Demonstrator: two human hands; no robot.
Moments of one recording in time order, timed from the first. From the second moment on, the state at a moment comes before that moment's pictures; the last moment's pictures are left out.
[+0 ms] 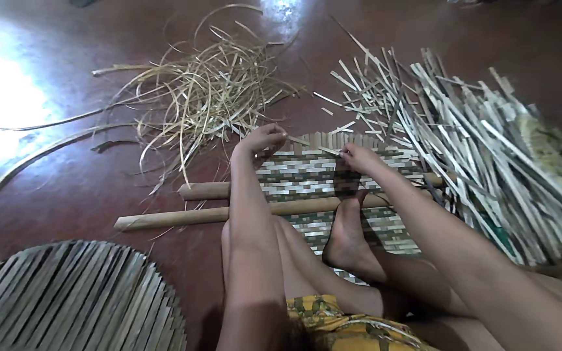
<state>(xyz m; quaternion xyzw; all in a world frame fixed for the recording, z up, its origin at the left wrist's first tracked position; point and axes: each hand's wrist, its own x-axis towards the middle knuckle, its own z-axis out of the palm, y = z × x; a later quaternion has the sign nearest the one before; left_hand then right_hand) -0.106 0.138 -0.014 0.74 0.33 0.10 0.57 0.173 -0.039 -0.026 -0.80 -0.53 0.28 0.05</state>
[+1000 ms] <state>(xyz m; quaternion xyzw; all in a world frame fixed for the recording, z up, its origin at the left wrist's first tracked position) -0.096 0.114 0.010 0.75 0.57 0.01 0.33 0.155 -0.017 0.004 -0.80 -0.56 0.23 -0.04</state>
